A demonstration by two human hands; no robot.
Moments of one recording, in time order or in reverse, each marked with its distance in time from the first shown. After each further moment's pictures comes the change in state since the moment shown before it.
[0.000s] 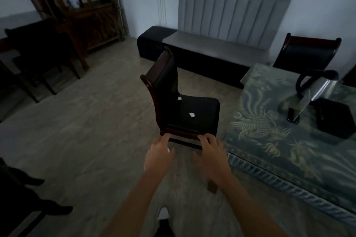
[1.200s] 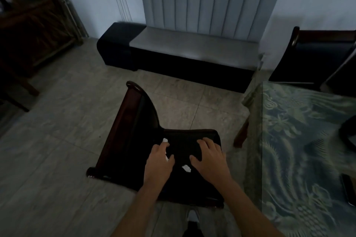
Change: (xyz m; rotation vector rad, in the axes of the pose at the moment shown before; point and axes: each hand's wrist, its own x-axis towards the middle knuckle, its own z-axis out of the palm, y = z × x) left_hand 0.499 -0.007 0.154 0.058 -0.256 -0.068; right_hand 0.494 0.084 0.022 0.056 -0.050 0.209
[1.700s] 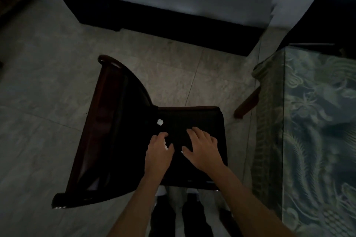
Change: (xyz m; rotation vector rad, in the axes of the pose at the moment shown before) left_hand 0.095 -0.055 0.079 -0.027 -0.173 -0.159; right_hand 0.095 0.016 0.094 -0.047 -0.204 -0.012
